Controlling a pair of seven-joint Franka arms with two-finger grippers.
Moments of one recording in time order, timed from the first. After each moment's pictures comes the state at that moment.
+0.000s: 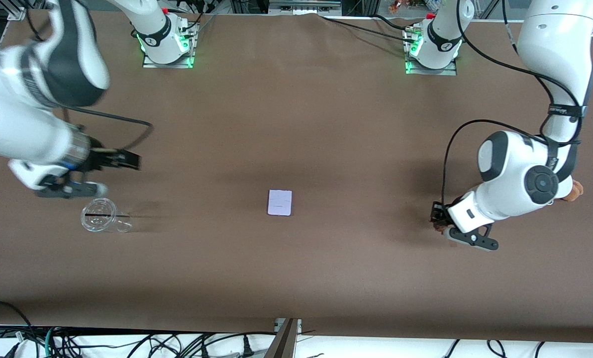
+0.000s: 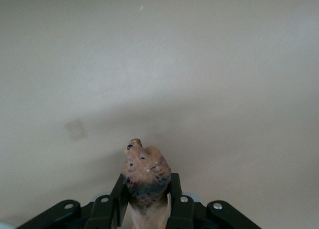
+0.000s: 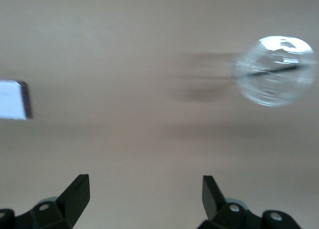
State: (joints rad) left arm 0.11 0.58 -0.23 -1.60 0.00 2.14 0.19; right arm 0.35 0.36 -0.15 -1.51 0.09 1.77 0.20
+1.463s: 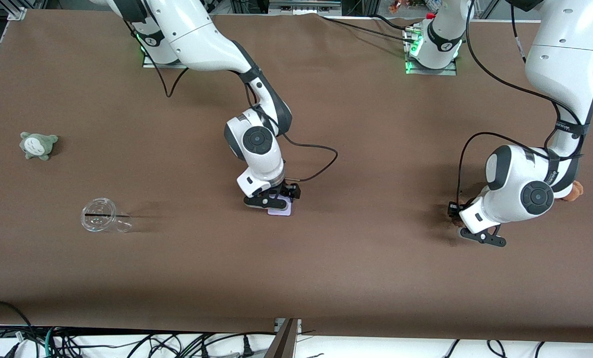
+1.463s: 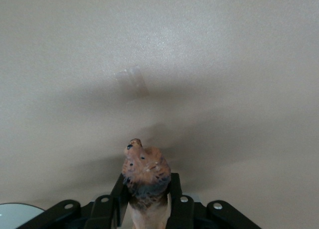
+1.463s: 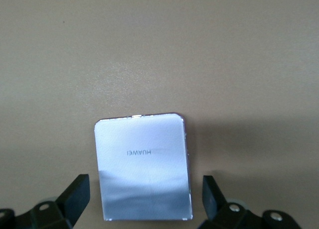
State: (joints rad) left arm 0.19 0.68 -0.23 -1.67 0.16 2.22 0.14; right arm 0.78 0.88 -0.15 -1.43 0.10 2.47 0.76
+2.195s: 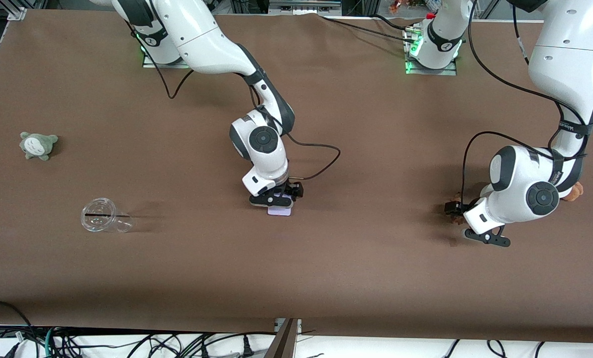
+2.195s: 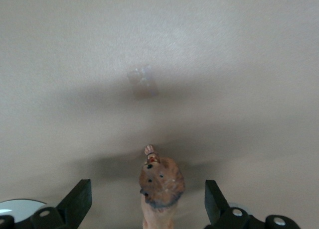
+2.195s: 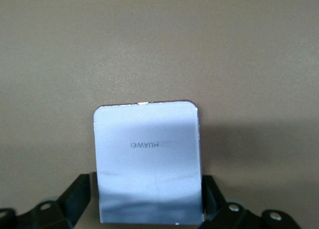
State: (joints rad) left arm 0.21 0.67 -0.24 -1.65 0.16 2.20 0.14; right arm 0.80 0.91 -0.15 -1.43 0.09 2.50 0.76
